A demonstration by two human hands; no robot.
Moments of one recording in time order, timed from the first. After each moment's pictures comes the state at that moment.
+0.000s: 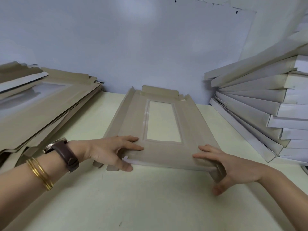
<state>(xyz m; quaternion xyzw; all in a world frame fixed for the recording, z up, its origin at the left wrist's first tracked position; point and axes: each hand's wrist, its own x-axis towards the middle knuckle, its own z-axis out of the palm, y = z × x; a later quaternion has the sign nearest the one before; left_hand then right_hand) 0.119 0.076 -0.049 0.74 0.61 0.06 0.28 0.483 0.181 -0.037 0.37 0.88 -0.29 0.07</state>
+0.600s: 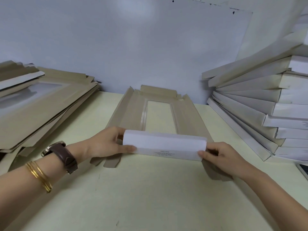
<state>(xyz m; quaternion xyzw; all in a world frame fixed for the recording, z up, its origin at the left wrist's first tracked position) 0.123 0.077 -0.051 0.69 0.61 0.29 0.27 0.469 0.182 -0.055 0.42 0.84 -0.26 -0.23</state>
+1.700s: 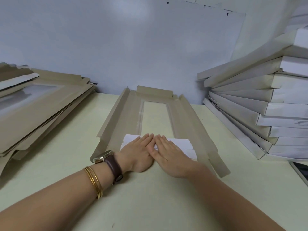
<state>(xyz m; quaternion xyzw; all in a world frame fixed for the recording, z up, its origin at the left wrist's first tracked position) 0.203 0.124 -0.089 0.76 0.65 0.00 0.08 0.354 0.160 -0.088 0.40 0.90 -0.15 0.01</state>
